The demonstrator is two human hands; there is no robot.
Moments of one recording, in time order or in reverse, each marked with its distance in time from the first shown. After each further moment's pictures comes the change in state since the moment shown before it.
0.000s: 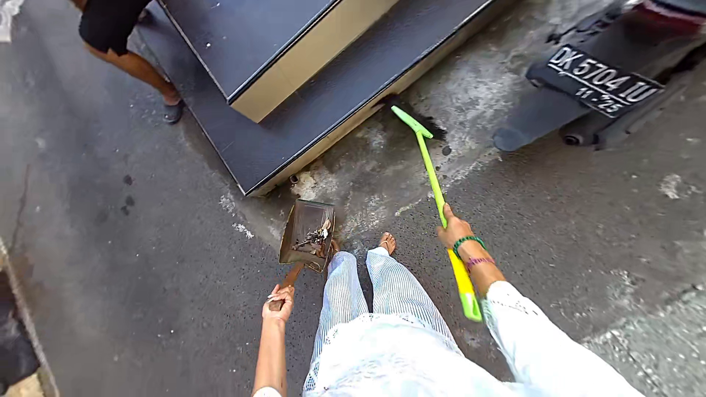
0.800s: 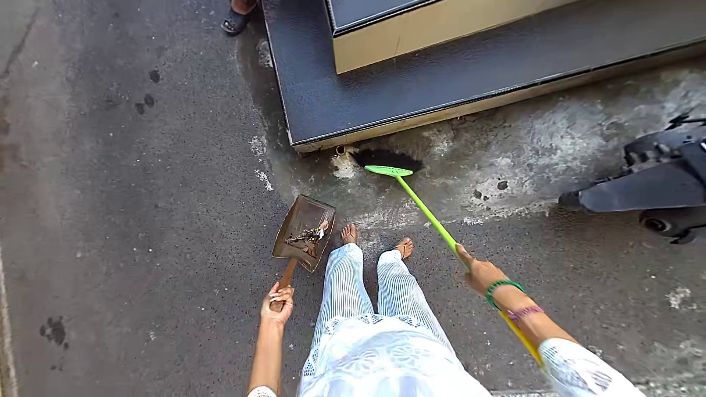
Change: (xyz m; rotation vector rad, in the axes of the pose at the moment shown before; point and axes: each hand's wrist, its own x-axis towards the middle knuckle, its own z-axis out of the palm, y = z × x) left_hand 0.000 0.164 -0.113 -0.163 -0.002 -0.062; right_hand -0.085 -0.107 0.111 -0.719 -0.240 -0.097
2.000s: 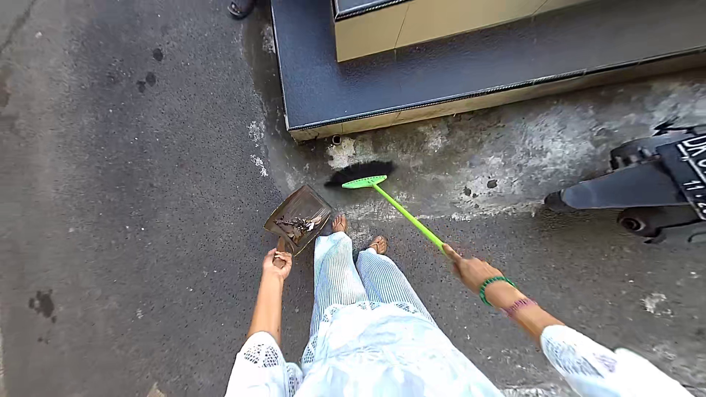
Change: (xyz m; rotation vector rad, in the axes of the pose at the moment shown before) left_hand 0.027 -0.063 0.018 0.171 0.107 0.211; right_hand -0.009 0.062 0.034 -0.198 0.008 -0.125
